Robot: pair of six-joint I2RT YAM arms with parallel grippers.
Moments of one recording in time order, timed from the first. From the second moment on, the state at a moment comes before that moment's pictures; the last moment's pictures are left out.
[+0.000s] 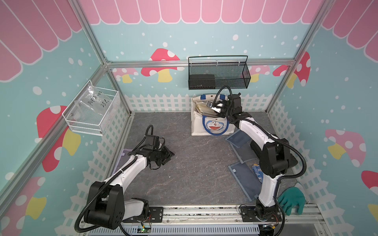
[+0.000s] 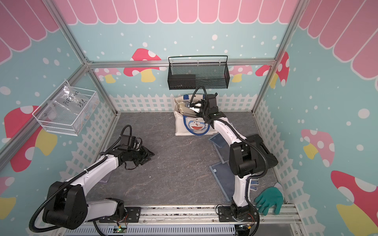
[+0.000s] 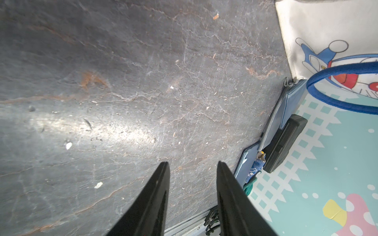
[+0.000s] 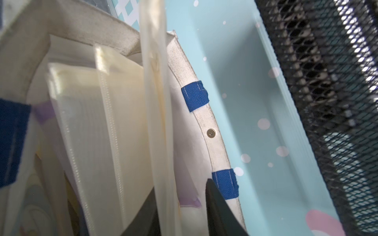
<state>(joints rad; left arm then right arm) -0.17 1.30 0.77 -0.50 0.44 -0.95 0.31 1.95 1.70 -0.11 -0.15 -1.05</state>
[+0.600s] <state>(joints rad) -0.17 1.32 0.83 -0.53 0.38 -0.92 0.32 1.70 1.60 -0.15 -0.19 -0.92</state>
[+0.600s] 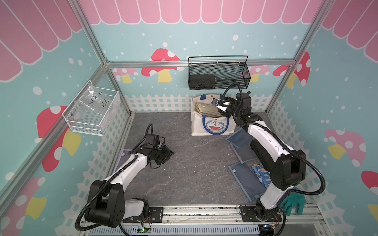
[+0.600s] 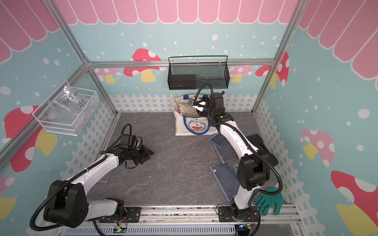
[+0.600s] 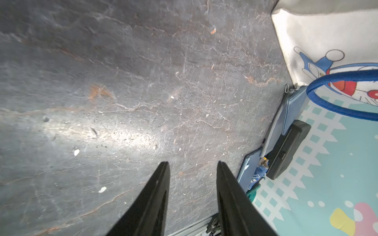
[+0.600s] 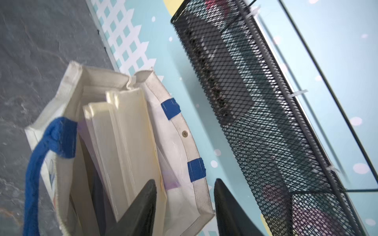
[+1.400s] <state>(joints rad) 0.26 1.53 1.04 -0.89 -0.22 -0.58 0.44 1.42 1.33 -0.17 -0.48 -0.16</state>
